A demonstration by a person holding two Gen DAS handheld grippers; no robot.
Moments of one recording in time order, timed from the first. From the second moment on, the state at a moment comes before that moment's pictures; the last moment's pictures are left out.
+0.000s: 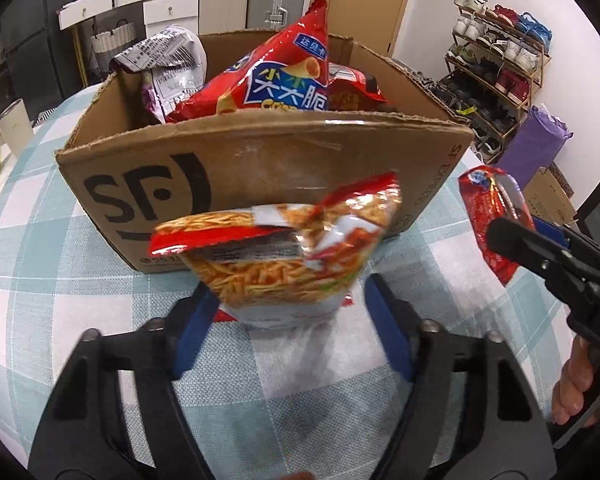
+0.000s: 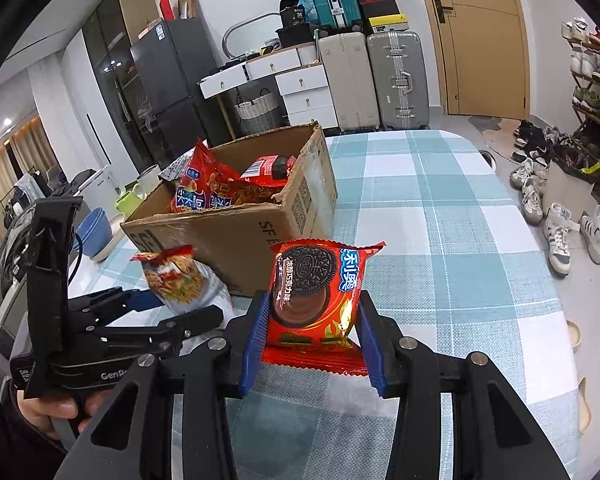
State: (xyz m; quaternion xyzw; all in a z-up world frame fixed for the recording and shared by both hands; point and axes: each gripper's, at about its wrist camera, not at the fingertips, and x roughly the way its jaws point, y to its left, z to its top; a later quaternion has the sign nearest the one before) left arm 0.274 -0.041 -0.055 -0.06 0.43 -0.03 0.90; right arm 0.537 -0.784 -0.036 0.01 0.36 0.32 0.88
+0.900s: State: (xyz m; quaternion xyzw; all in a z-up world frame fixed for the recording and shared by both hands) left arm 0.225 -0.027 -0.018 -0.07 0.37 -0.04 0.93; right arm 0.523 -0.780 -0.018 0.00 0.33 0.33 0.88
